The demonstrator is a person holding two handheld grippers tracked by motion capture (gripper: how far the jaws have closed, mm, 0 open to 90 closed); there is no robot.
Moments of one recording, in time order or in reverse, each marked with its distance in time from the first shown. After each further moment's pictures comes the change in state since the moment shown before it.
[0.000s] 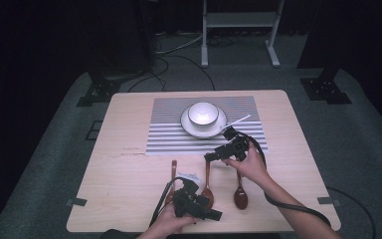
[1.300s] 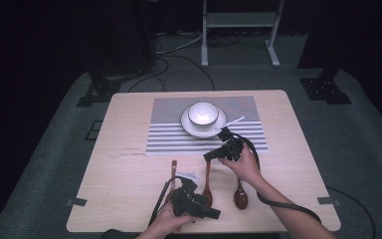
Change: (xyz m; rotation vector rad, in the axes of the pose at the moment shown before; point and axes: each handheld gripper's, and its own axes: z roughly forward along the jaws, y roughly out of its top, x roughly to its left) left arm 0.003 0.001 -0.008 -0.028 0.012 -0.010; right arm 0.001 0.002 0.016 0.027 -0.029 0.068
